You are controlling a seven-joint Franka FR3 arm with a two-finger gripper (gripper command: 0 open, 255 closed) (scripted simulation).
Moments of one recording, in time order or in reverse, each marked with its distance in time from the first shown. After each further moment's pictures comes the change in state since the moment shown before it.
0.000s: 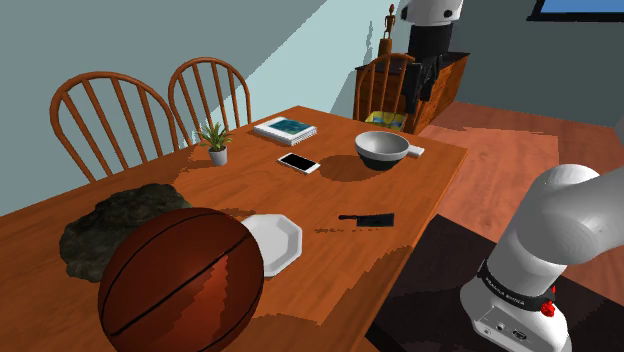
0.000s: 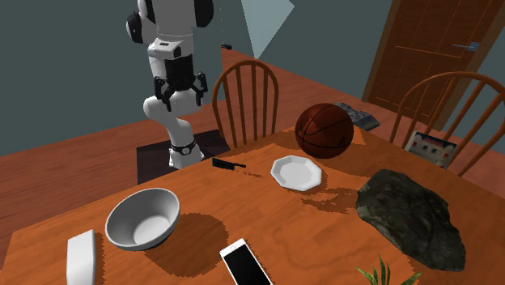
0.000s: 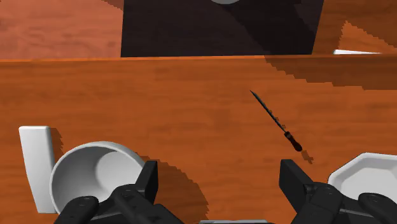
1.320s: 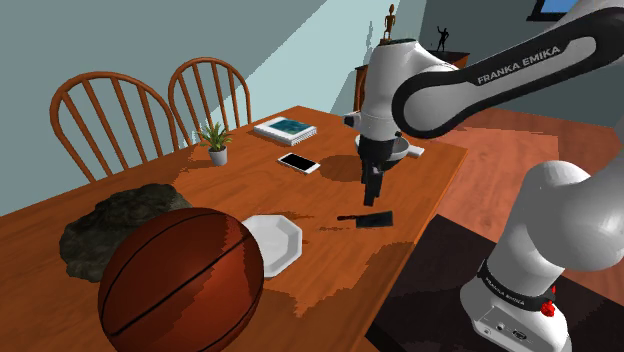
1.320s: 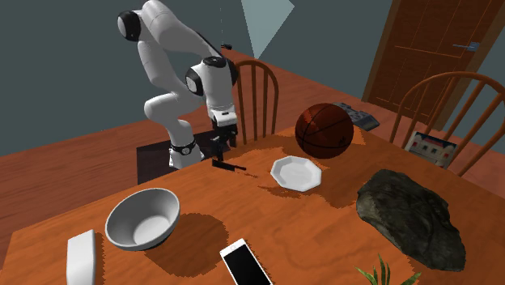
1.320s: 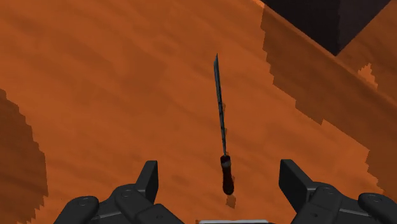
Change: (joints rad) arm 0.257 0.143 0.037 -0.446 0.111 0.649 -0.330
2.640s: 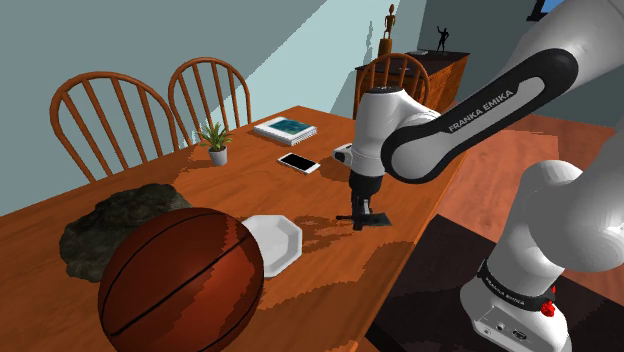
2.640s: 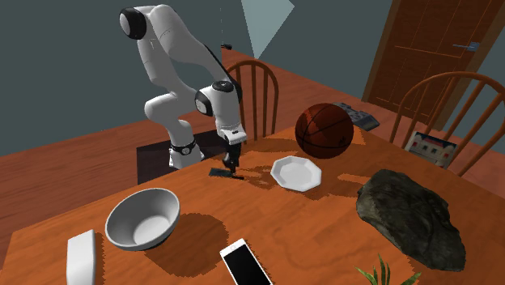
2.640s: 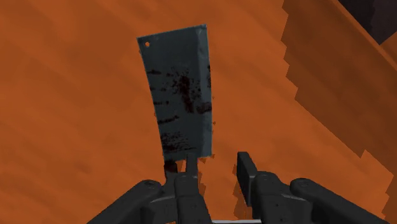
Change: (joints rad) arm 0.060 0.170 0.016 -0.097 0.036 0.282 -0.076
